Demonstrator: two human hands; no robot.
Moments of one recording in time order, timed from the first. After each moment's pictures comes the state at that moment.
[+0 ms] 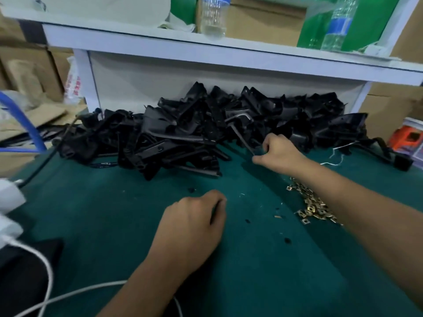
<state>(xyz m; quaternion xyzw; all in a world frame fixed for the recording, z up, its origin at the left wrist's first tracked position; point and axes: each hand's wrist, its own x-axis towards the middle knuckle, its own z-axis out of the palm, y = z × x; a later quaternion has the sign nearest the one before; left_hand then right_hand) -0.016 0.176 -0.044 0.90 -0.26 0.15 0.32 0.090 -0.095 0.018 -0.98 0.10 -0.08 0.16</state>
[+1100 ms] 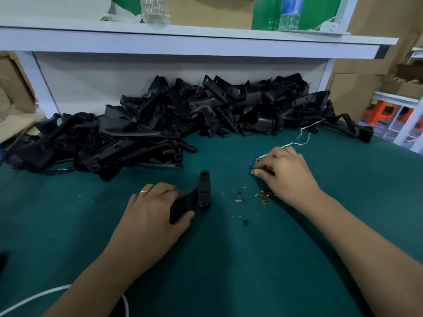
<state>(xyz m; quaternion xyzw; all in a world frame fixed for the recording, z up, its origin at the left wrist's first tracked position) -0.006 0.163 -0.060 0.93 -0.28 0.13 0.19 -0.020 -0.157 -0.040 -0.97 0.04 -0.25 0.07</state>
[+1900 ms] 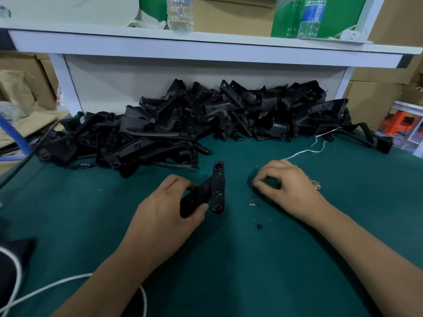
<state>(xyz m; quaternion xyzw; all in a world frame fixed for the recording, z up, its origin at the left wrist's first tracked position) -0.012 0.168 -0.052 0.90 -0.26 0.14 0.33 -0.028 -0.133 -0.041 -0.95 -0.09 -0.22 0.21</state>
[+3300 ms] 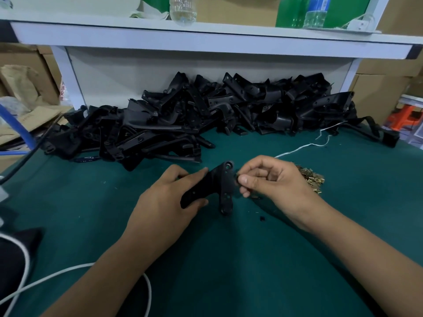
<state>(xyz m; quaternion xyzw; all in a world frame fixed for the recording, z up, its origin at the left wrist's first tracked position) -0.007 0.173 -0.059 0.88 -0.29 0.20 0.31 -0.047 -0.082 -0.032 -0.72 -0.13 -0.09 0.67</state>
